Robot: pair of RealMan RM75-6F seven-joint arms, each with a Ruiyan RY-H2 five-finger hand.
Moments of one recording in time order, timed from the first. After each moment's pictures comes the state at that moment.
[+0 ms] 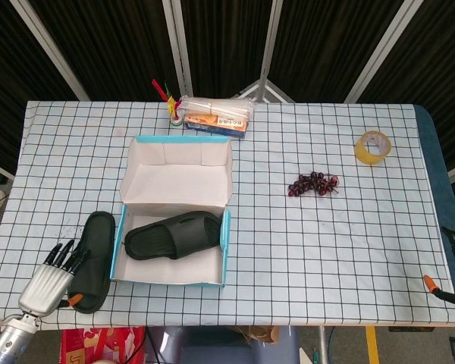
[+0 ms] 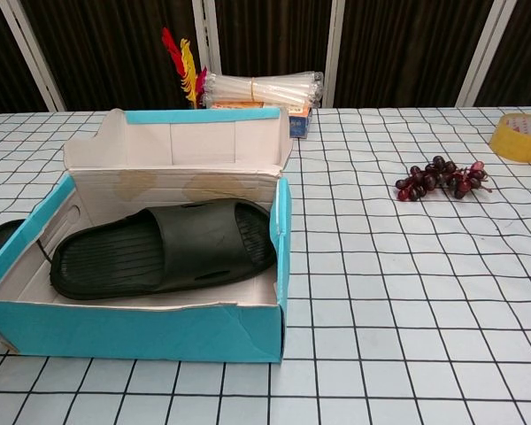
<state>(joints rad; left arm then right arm) -0.12 -1.40 0.12 -1.22 1.74 1.41 0.38 0.02 -0.91 0.05 -1.68 -1.42 1.38 0.25</state>
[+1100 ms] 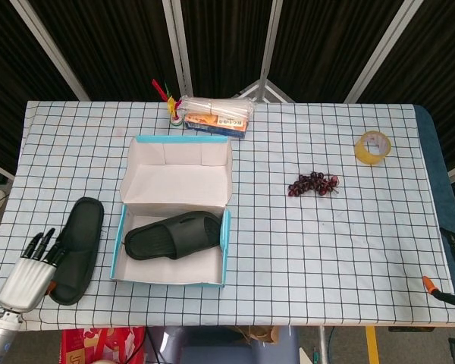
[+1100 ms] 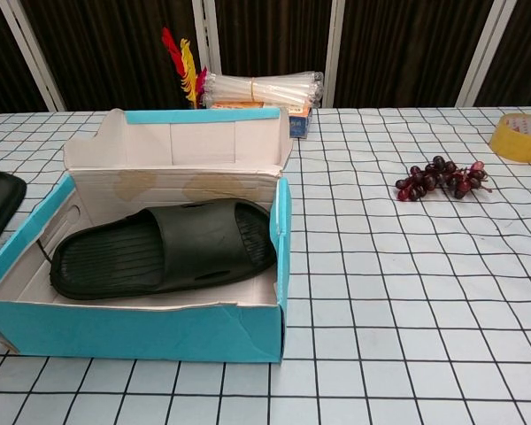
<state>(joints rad) -0.11 -1.32 0.08 -1.26 1.73 1.55 0.34 0.02 -0.91 0.04 -1.68 -1.42 1.38 0.25</state>
